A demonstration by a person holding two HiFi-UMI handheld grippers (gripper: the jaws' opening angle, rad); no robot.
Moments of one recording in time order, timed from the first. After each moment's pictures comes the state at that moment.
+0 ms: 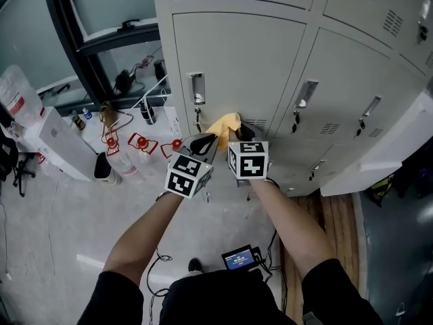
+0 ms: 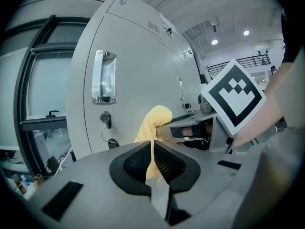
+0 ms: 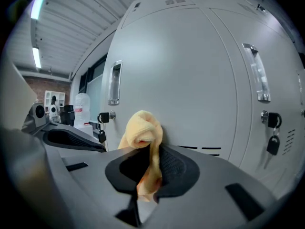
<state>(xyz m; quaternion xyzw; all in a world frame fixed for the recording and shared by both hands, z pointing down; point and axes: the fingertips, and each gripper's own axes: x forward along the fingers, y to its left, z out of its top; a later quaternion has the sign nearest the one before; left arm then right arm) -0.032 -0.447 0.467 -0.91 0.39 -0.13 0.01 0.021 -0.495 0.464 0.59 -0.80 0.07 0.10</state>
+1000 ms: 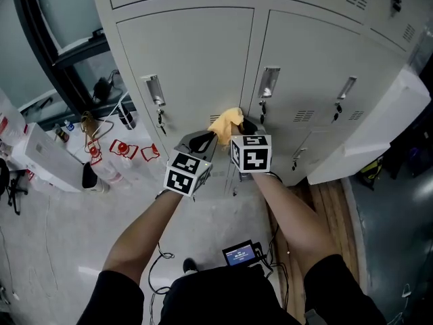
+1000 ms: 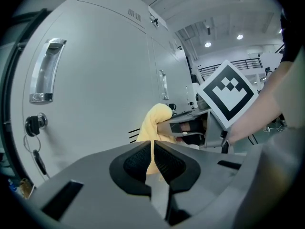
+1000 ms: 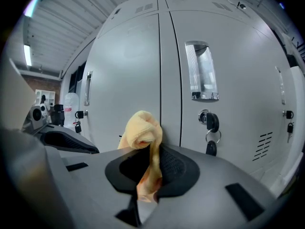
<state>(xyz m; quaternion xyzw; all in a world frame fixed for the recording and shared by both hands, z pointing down) 0.069 -0.442 0.473 -0.93 0.35 -0.14 0.01 0.138 -0.489 0.466 0.63 -0.77 0.08 0.10</state>
